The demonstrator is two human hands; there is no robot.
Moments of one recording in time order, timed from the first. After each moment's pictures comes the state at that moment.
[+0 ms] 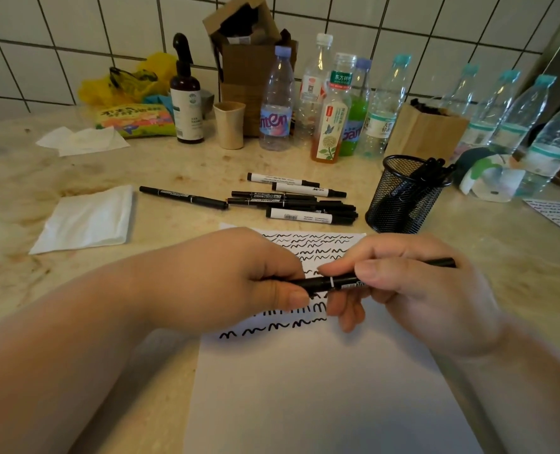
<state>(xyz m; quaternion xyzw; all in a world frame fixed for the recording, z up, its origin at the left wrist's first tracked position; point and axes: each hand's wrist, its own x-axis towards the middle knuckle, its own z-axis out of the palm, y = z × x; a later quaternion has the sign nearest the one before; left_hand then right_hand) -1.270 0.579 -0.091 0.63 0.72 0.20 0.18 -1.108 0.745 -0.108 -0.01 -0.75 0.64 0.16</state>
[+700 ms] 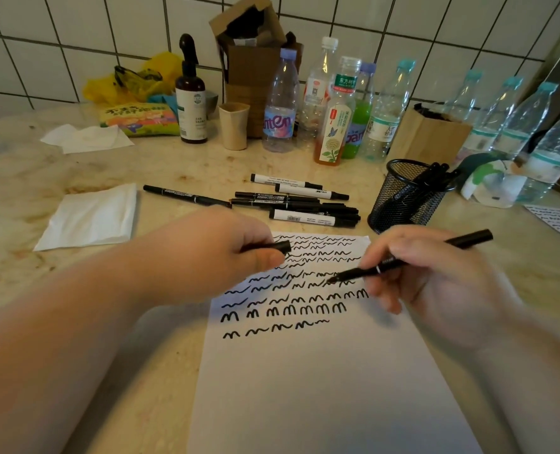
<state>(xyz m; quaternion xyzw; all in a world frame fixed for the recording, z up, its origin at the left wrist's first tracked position) -1.292 0.578 -0.095 0.55 0.81 0.19 0.09 -1.104 0.759 -0.104 -0.08 -0.72 0.66 0.20</state>
